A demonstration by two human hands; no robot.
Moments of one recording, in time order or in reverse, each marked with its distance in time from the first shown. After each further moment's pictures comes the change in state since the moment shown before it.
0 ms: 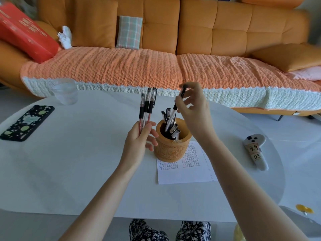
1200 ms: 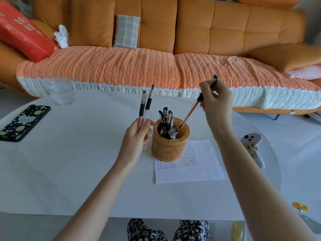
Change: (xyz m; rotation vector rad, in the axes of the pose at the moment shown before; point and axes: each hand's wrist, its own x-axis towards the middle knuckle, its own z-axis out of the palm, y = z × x) left_hand 0.002 0.008 0.002 0.047 -0.035 -0.009; right_hand 0.016 0.010 -0.036 0.153 0.255 0.117
